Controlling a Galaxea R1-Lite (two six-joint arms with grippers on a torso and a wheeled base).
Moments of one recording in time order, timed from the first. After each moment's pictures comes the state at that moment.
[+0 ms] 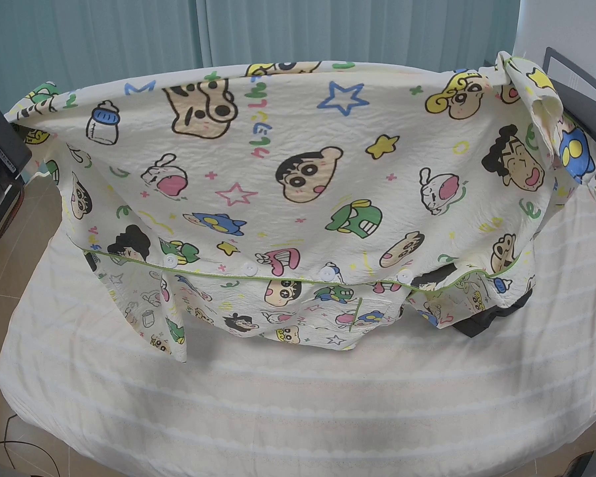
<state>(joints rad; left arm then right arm) -0.47 1.11 -0.69 -0.83 0.26 -0.20 0.61 1.13 -0.86 -0.54 0.10 0.41</state>
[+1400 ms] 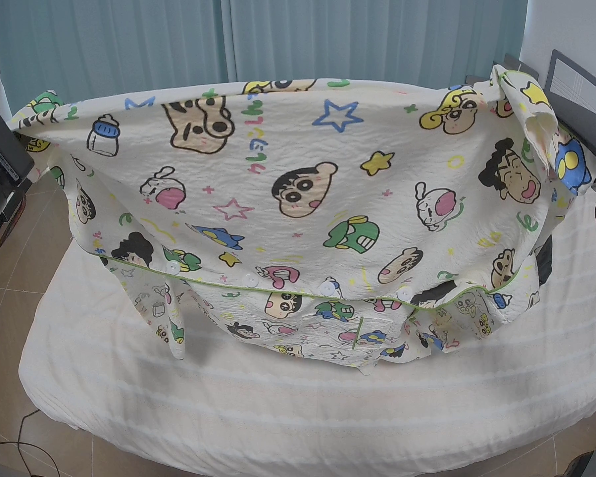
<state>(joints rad) -0.46 1.11 -0.67 -0.83 0.26 -0.20 0.61 1.14 -0.84 -0.54 0.12 0.42</state>
